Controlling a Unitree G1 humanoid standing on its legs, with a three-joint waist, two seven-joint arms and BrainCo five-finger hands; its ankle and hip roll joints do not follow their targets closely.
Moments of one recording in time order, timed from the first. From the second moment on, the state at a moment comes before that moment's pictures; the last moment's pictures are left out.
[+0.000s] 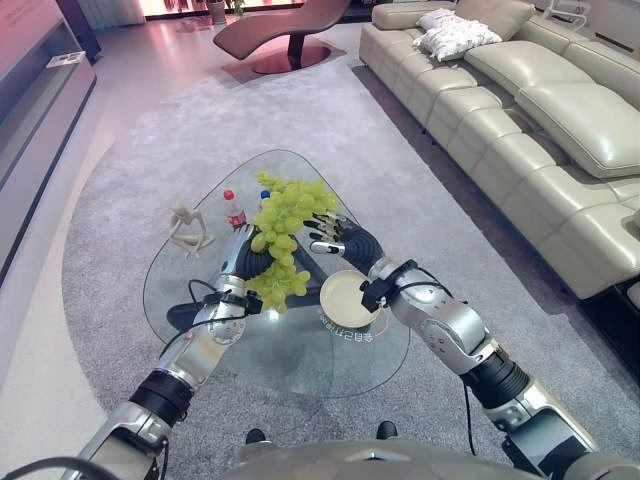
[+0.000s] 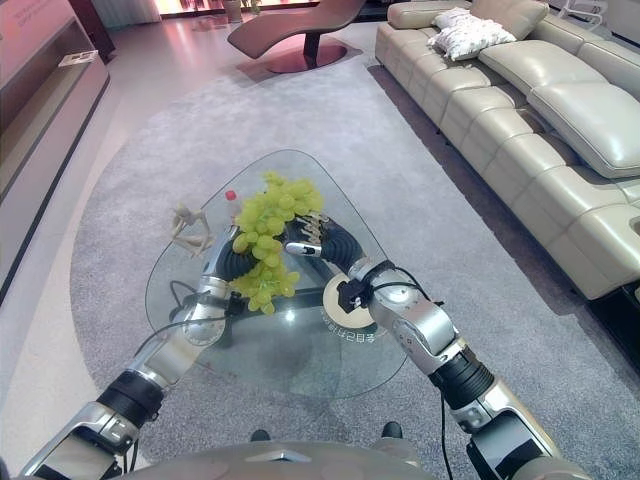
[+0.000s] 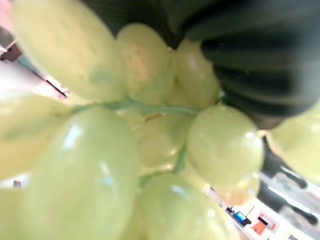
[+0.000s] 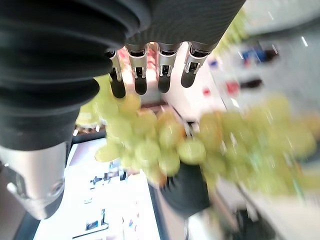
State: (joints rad) left arm -0.19 0.48 -0.43 0.25 0.35 -0.20 0.51; right arm -0.33 -0.36 0.53 -0.11 0.75 0.29 0.08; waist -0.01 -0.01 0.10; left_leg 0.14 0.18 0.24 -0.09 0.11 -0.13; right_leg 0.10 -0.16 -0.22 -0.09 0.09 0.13
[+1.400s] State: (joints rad) left arm -0.24 0.60 -0.27 0.05 0.19 -0.02 0.32; right arm -0.31 -0.47 0.55 -0.13 0.66 0.30 0.25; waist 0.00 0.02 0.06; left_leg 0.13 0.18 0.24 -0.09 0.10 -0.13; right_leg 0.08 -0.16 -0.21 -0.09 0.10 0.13
